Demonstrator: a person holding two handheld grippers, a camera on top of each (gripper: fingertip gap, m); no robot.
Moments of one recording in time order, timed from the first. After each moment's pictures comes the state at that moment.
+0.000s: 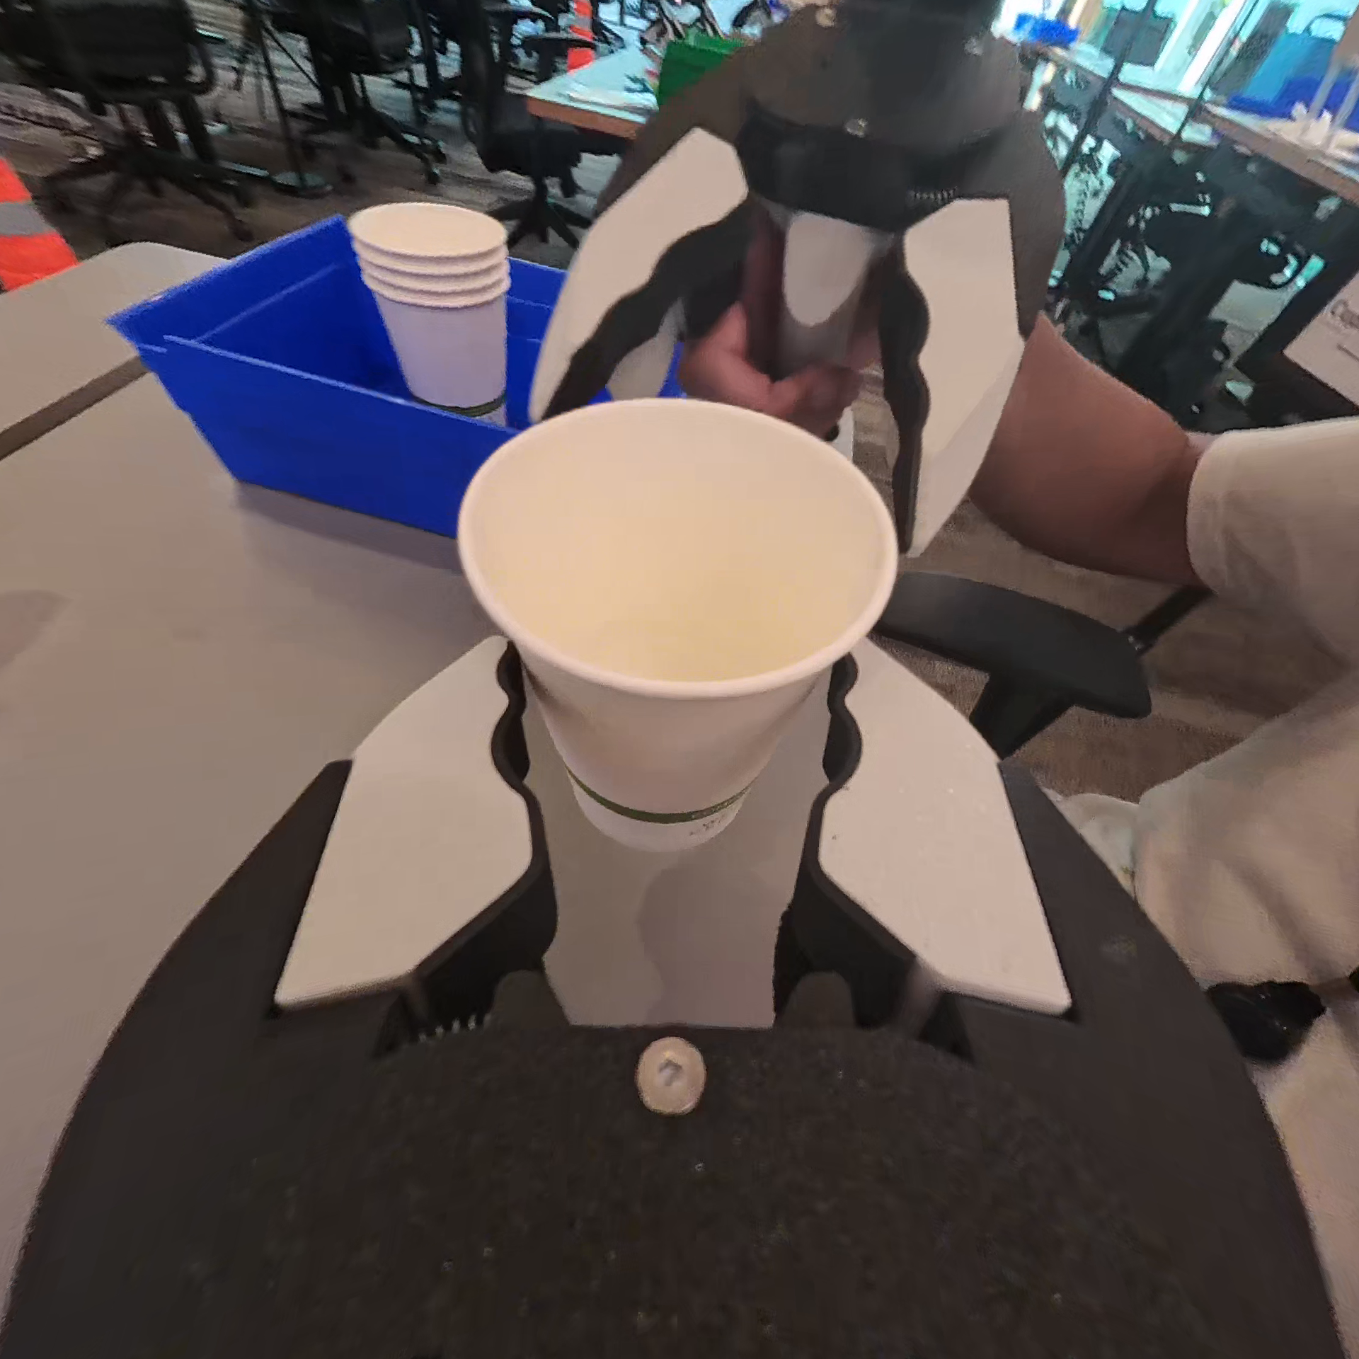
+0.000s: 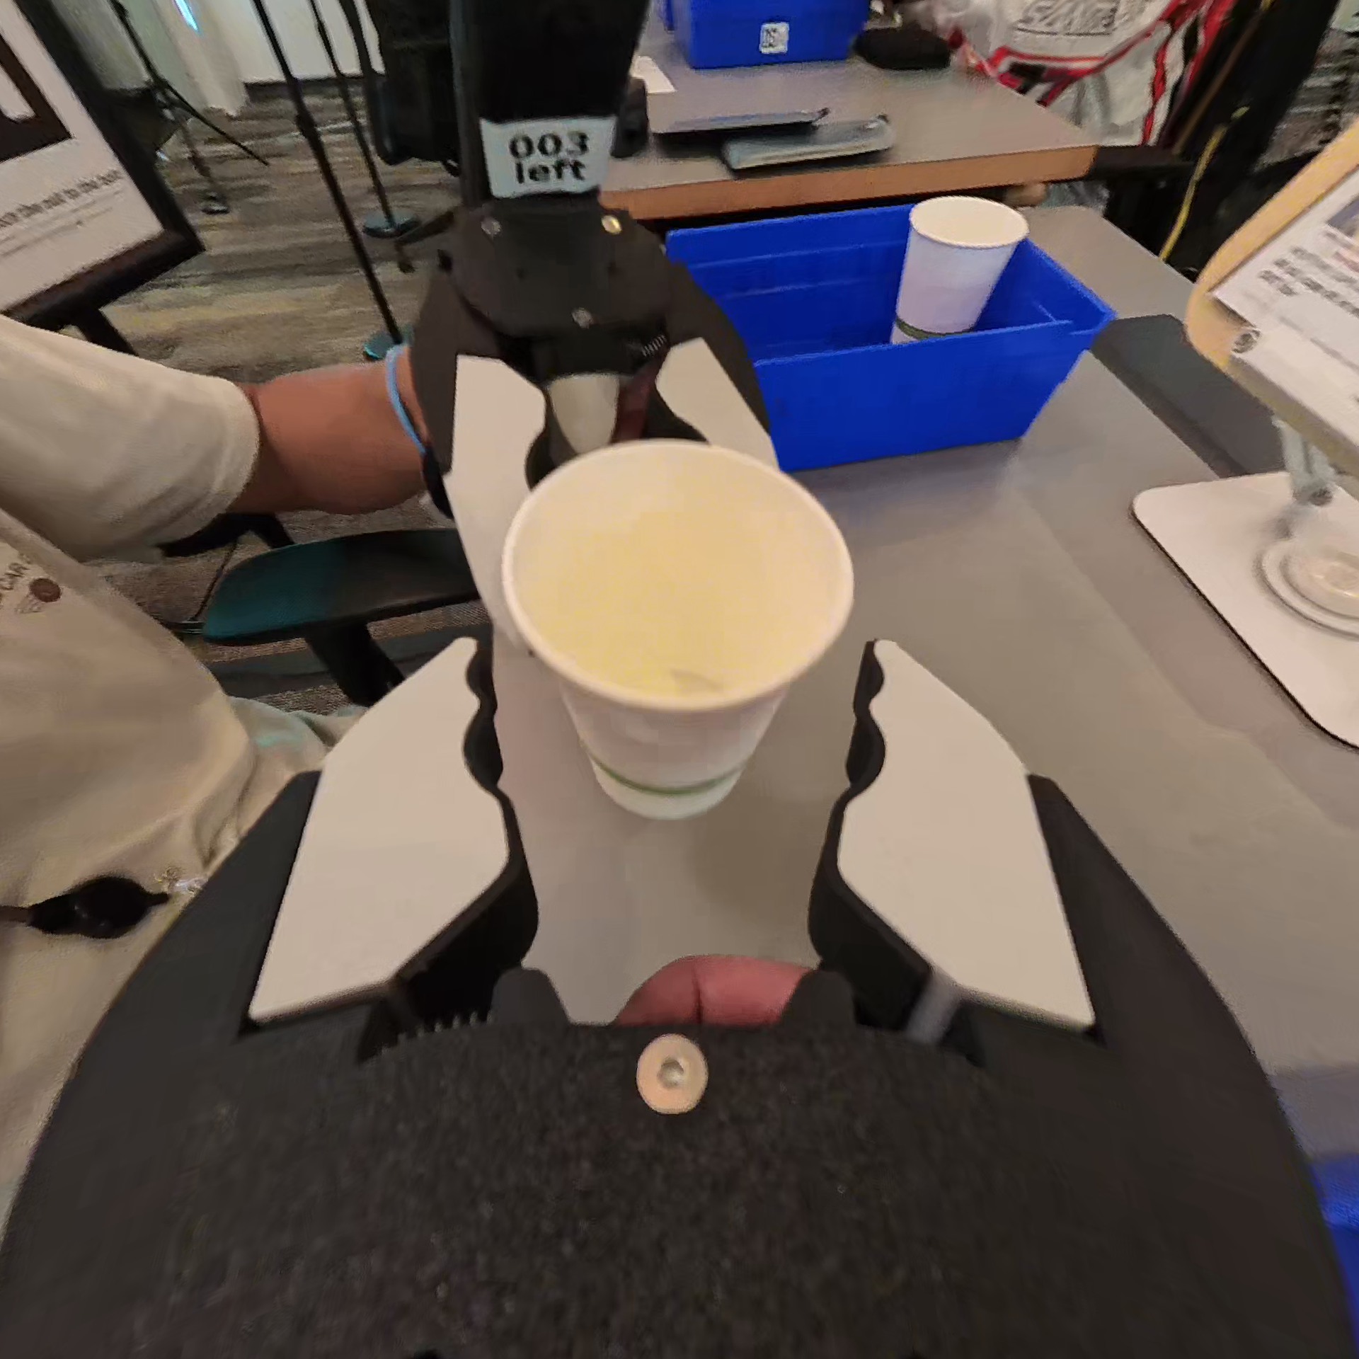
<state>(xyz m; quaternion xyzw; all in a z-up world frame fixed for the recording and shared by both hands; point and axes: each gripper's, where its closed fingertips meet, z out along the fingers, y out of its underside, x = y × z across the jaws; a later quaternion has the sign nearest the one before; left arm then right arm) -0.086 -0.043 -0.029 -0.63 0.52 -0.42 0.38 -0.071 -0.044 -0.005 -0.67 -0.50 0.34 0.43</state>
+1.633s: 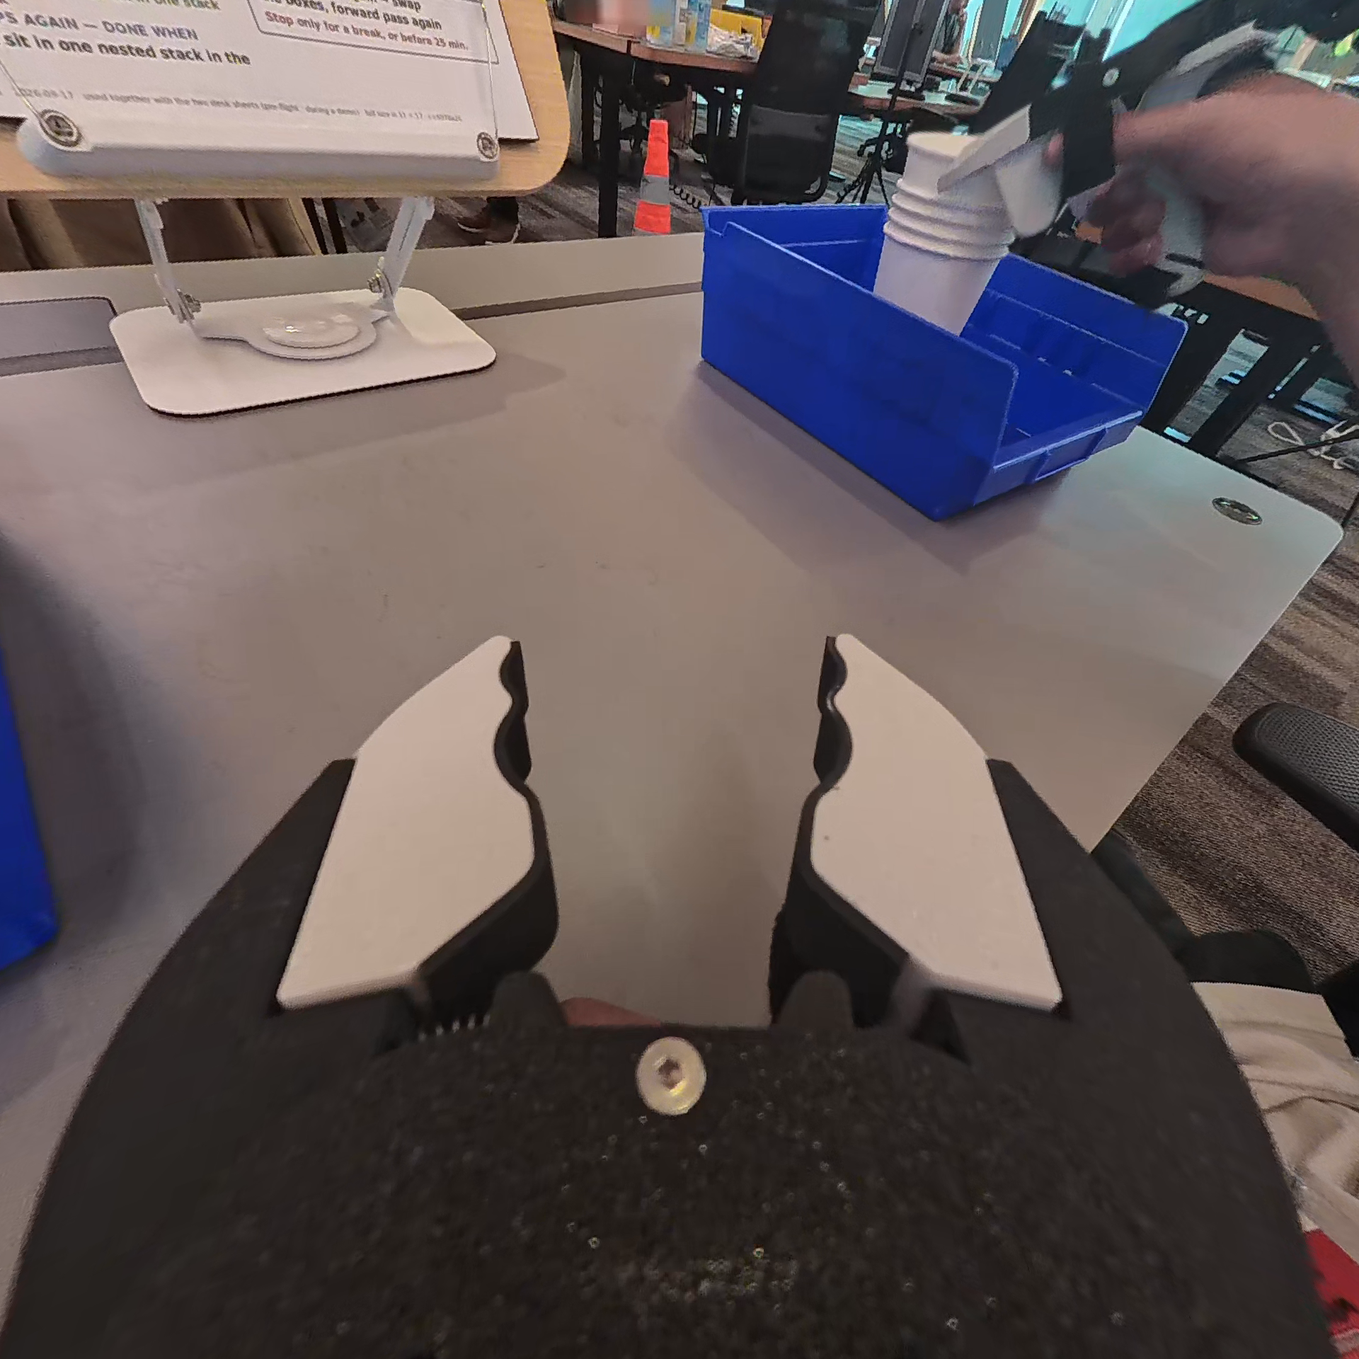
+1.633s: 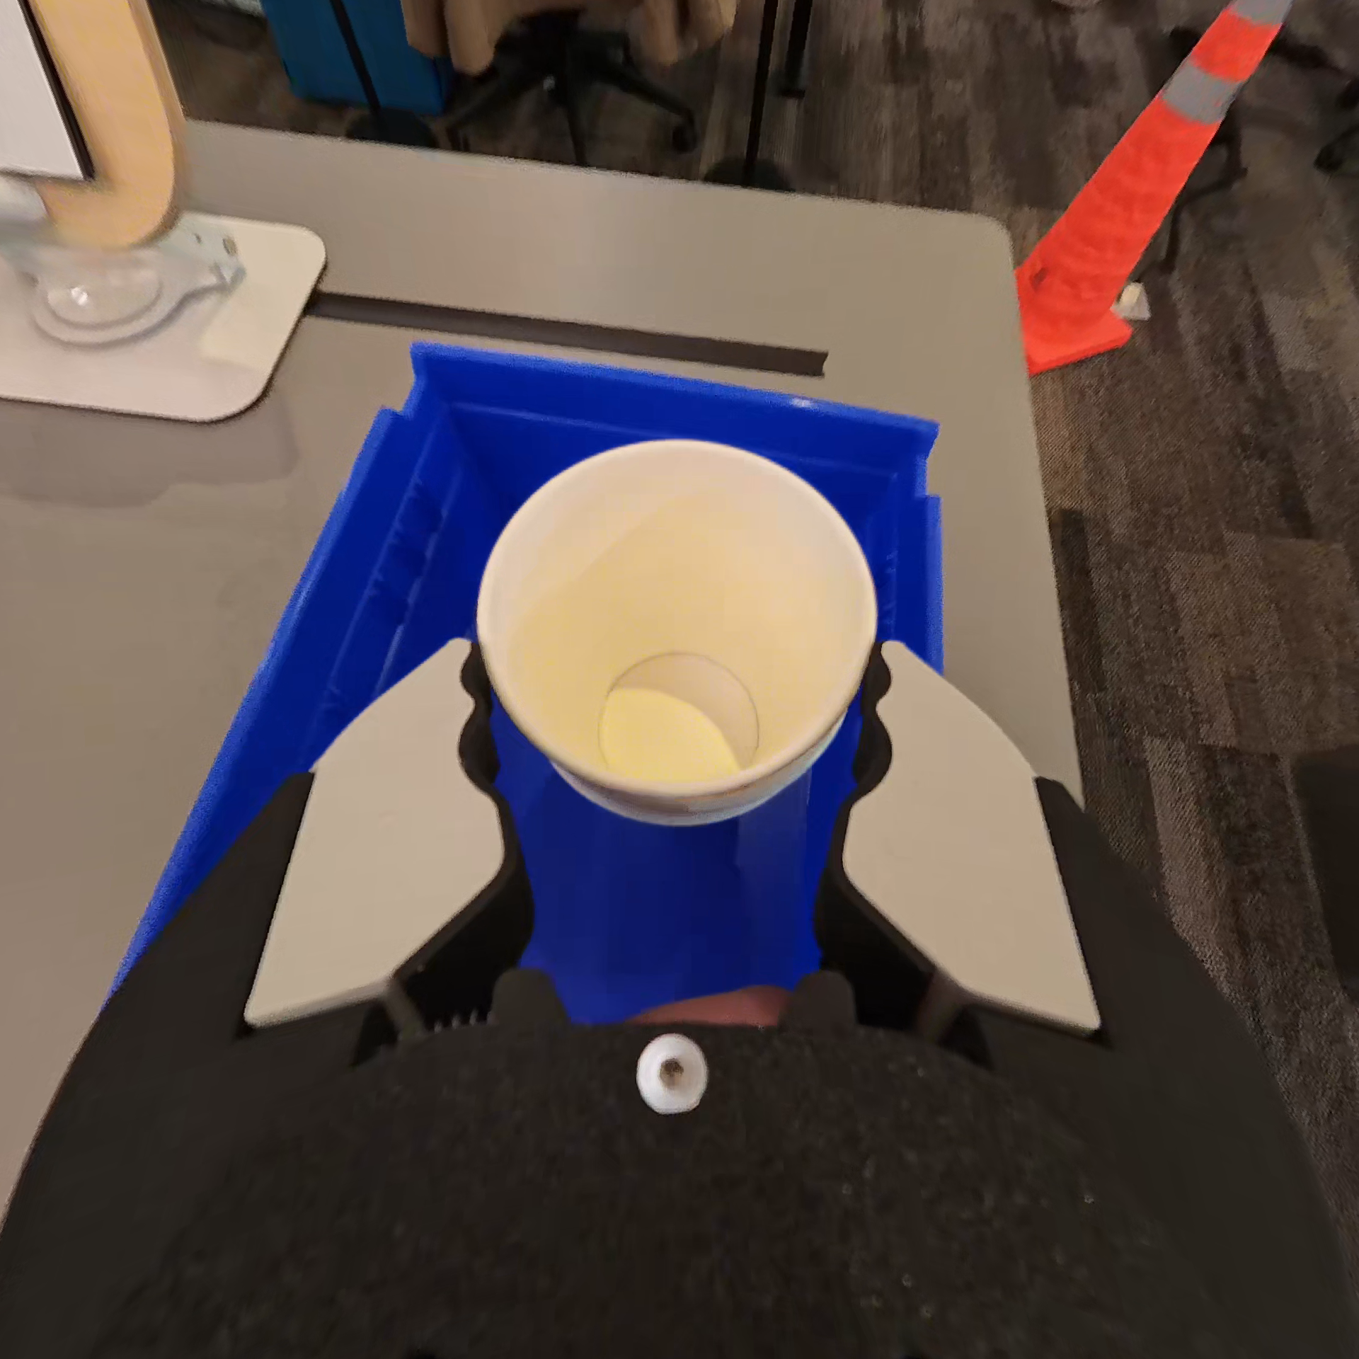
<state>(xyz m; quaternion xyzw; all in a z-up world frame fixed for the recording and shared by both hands) -0.184 -0.015 -0.096 -0.76 0.27 -0.27 0.53 0.233 0.142 -0.057 -0.89 -0.01 -0.01 0.45</state>
